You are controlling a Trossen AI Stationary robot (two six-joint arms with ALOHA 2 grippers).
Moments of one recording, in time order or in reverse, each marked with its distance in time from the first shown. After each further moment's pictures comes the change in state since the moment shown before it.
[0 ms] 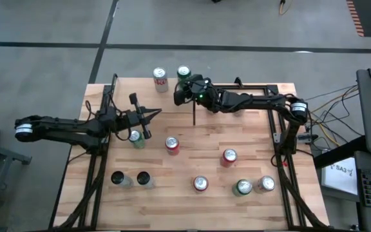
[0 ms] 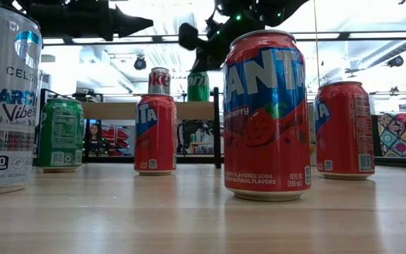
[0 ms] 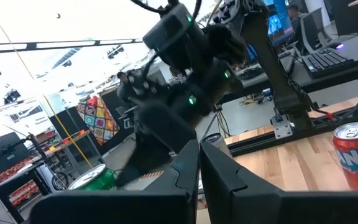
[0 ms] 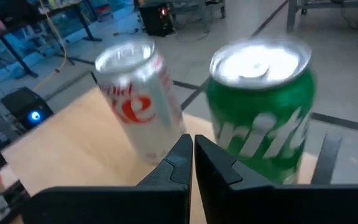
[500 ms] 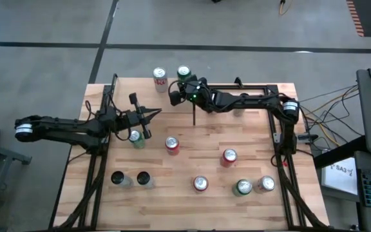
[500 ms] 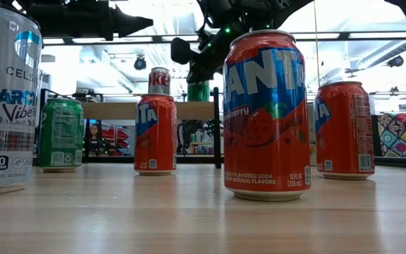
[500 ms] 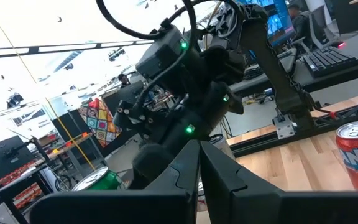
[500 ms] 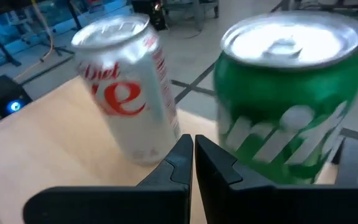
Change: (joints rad) left arm 0.001 0.000 0.000 0.002 0.000 0.018; right arm -0.018 0.089 0.059 0.019 0.026 -0.054
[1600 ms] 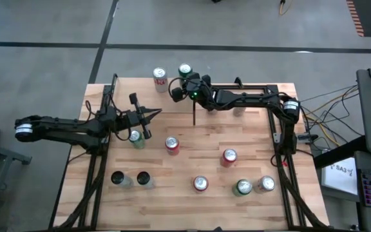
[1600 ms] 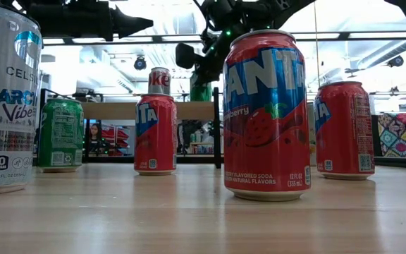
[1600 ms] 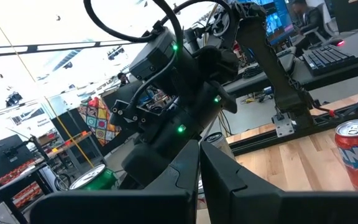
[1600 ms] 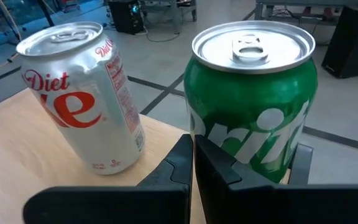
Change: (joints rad) left arm 0.000 0.000 0.000 -0.007 0.000 0.000; right arm -0.022 -0.006 0.000 -0.035 0.064 -0.018
